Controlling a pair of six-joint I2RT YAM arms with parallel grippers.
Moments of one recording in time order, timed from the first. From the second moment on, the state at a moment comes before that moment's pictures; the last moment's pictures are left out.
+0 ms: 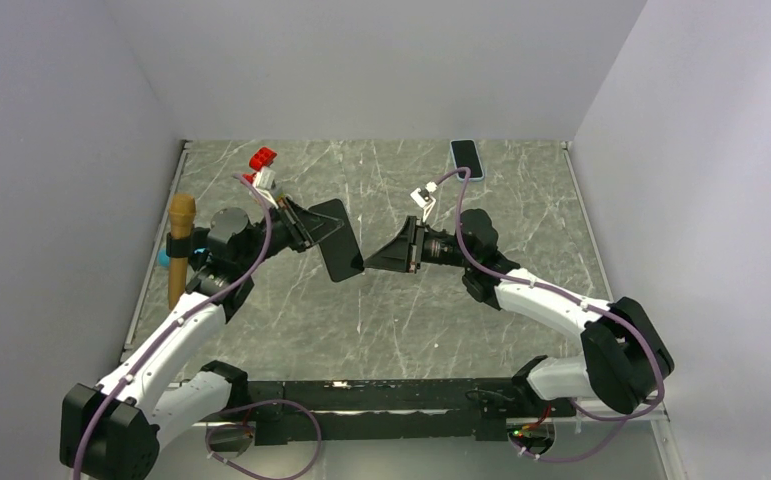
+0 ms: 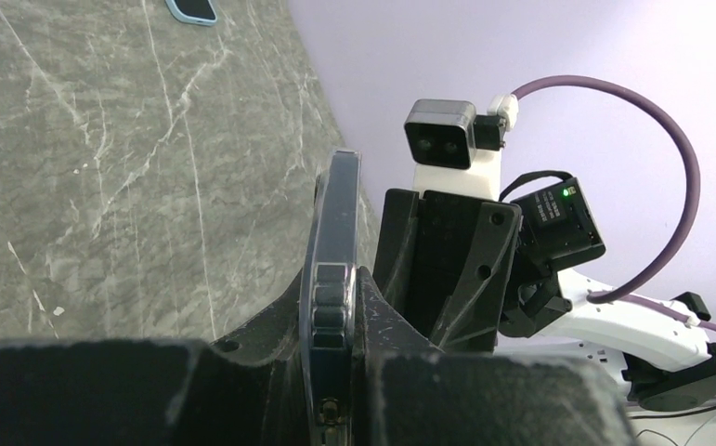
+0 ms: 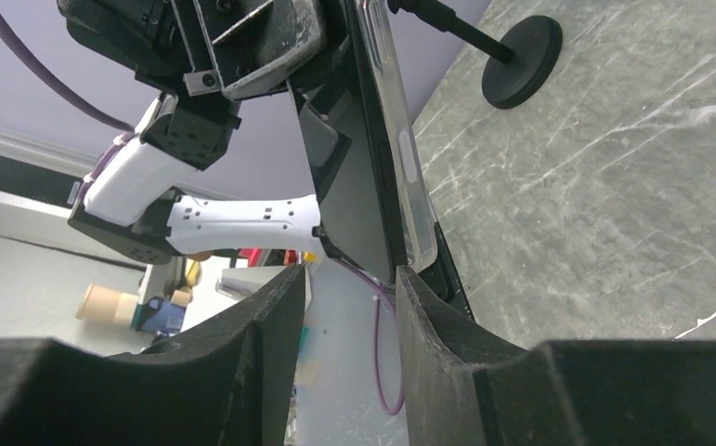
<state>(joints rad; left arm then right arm) -0.36 0.96 0.67 0.26 0.50 -0.95 0.63 1.31 0.68 0.61 -0.78 1.04</state>
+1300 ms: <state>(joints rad) -0.39 1.00 0.63 0.43 0.62 -1.02 0.63 1.59 0.76 1.12 -0.94 1.39</state>
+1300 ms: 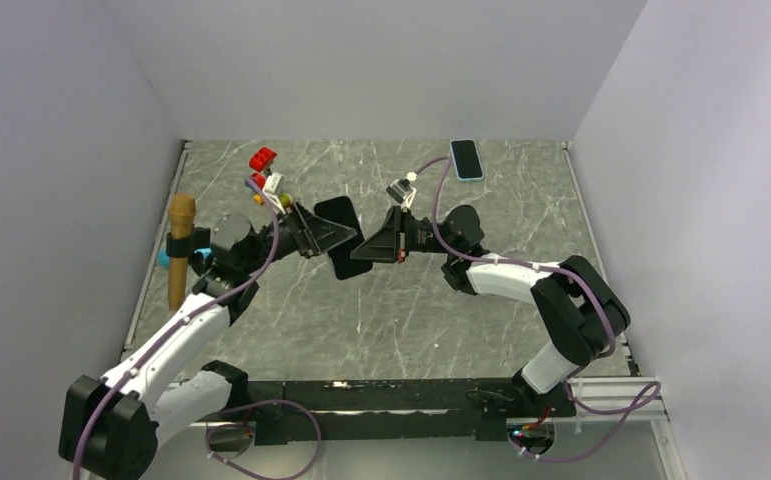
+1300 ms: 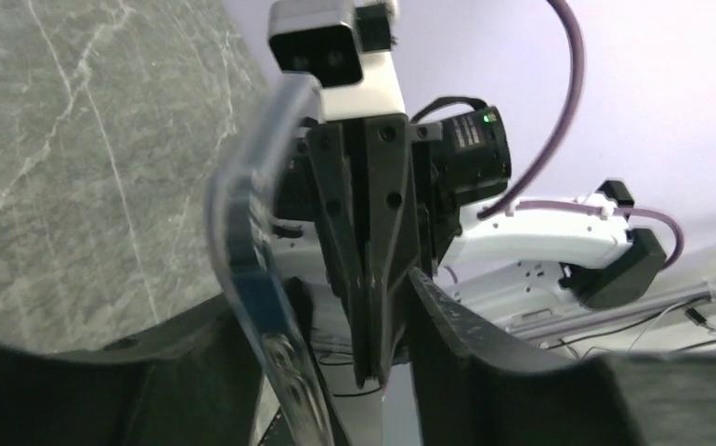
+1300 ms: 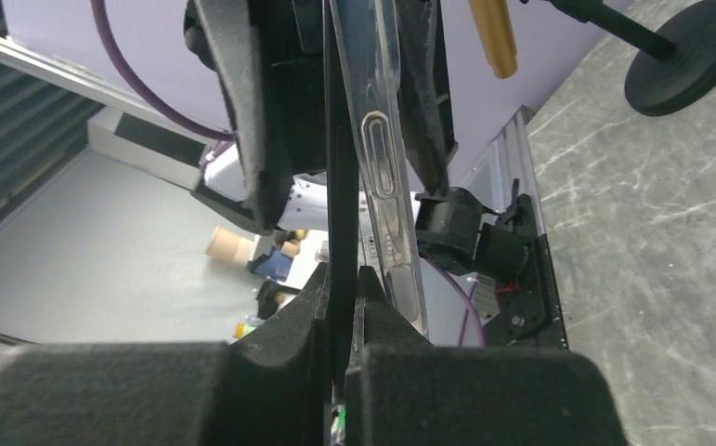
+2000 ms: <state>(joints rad) -0.34 0.67 0.46 0.26 0.66 -0.83 0.61 1.62 0.75 1.28 -0.93 1.58</state>
